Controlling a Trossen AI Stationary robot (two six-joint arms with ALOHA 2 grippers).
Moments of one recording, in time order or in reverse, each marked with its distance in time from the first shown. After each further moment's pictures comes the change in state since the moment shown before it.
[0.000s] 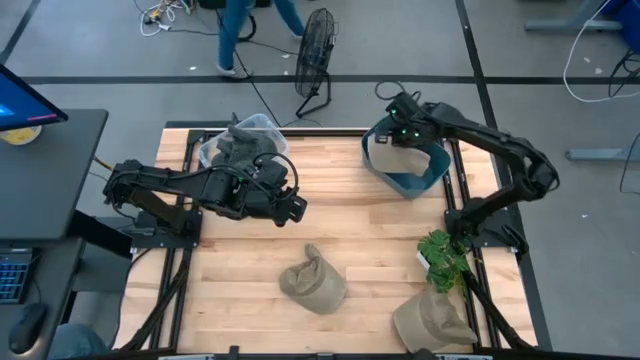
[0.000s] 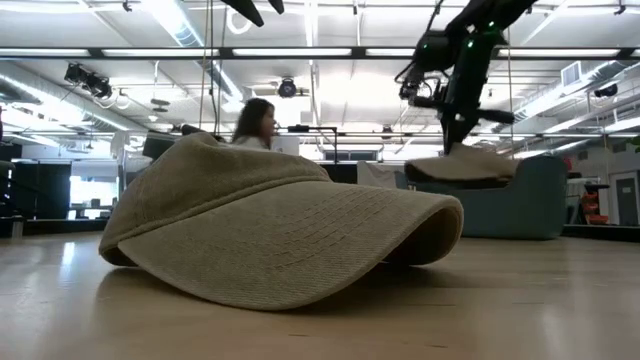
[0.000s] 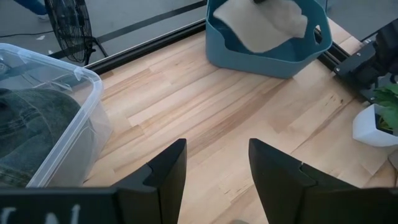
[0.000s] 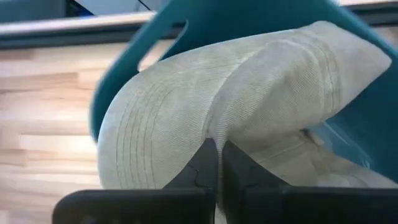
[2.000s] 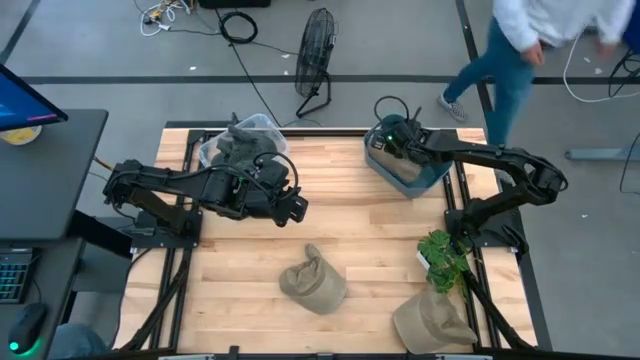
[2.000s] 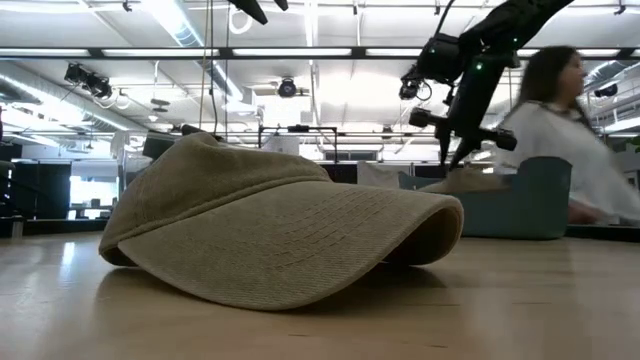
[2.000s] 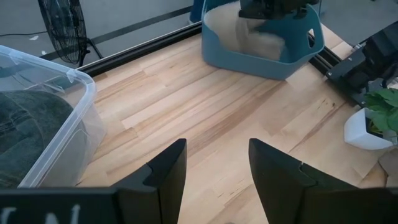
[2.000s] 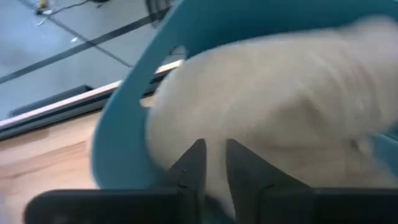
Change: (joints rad) left arm 0.000 0.000 0.000 0.028 0.001 0.003; right arm 0.139 -0.071 -0.297 0.394 0.298 0.273
